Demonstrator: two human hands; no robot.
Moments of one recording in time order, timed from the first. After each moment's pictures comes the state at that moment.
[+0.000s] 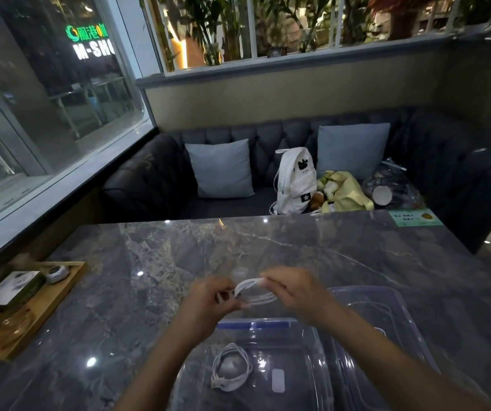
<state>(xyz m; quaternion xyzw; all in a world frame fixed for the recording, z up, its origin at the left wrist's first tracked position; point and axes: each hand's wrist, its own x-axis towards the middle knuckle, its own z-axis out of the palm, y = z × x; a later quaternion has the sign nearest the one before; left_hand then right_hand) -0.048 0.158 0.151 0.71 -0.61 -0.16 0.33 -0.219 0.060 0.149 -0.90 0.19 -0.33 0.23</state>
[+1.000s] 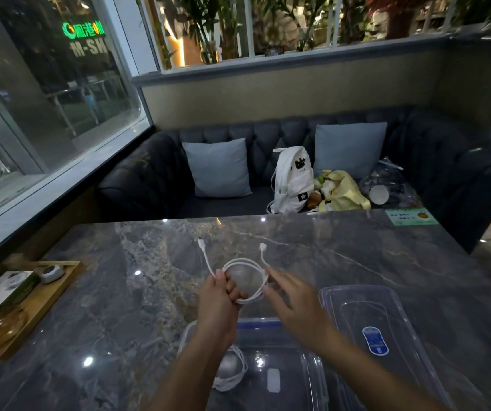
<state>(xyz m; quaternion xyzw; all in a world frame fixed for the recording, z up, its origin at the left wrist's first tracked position) -0.095 0.124 0.134 0.49 -0.13 -0.43 0.75 -0.224 0.079 0.122 -0.81 0.30 -0.37 0.33</state>
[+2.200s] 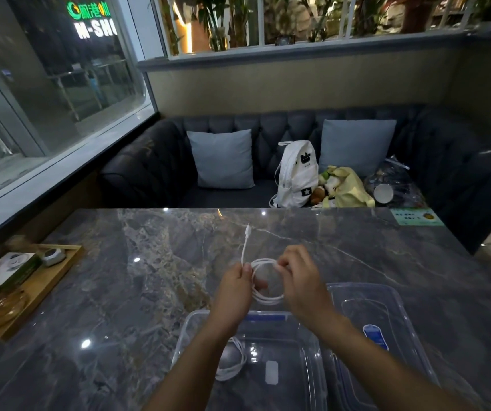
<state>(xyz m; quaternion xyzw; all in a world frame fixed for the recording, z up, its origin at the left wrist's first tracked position) -0.096 0.121 0.128 0.70 -0.35 -0.35 0.51 -0.213 0.064 0.127 -0.81 0.34 -0.41 0.23</state>
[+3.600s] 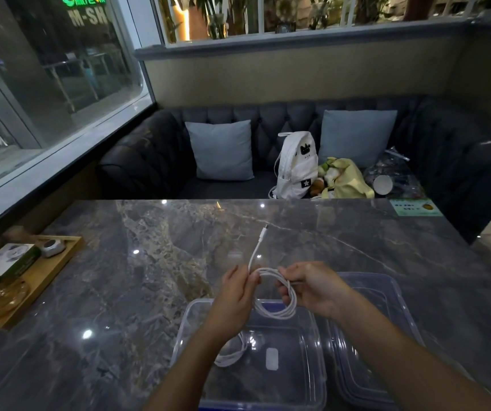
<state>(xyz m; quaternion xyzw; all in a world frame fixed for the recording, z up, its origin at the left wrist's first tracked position) -0.094 0.153 0.114 0.67 -0.56 -0.23 0.42 -0.230 0.056 0.137 -0.41 0.42 -0.19 0.79</state>
